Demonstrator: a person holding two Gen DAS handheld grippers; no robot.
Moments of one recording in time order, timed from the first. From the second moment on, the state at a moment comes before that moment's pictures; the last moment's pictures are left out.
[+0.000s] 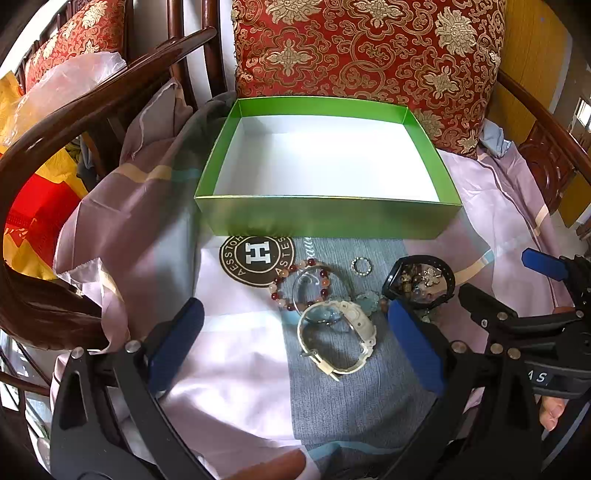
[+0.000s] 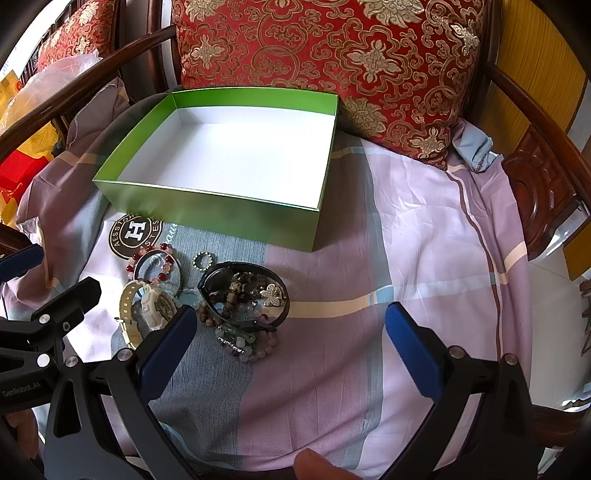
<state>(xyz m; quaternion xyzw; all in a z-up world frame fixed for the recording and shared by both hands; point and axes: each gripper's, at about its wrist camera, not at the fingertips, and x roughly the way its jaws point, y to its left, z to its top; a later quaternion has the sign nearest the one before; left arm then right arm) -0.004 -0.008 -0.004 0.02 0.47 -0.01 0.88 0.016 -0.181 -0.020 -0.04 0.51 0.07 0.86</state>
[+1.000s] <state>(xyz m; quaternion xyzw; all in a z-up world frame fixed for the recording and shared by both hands) 0.010 0.018 -0.050 -0.01 0.53 -0.04 0.85 0.078 -0.188 -0.062 -0.10 0.58 0.17 0.79</state>
